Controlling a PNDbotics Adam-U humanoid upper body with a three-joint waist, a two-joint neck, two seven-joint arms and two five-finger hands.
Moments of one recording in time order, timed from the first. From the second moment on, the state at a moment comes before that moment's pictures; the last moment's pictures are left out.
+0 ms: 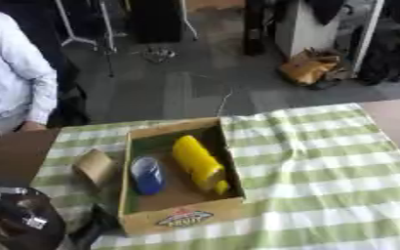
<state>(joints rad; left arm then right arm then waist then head) -0.64 0.72 -0.03 -1.09 -0.55 0.25 -0.90 -0.12 -0.31 -0.08 -1.98 0.50 -0.36 -0.86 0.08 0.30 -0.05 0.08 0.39</state>
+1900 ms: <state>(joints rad) -0.64 0.71 0.01 -1.06 -0.60 0.23 -0.90 -0.13 -0.31 -0.10 -1.98 0.45 -0.36 -0.85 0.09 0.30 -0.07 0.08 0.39</state>
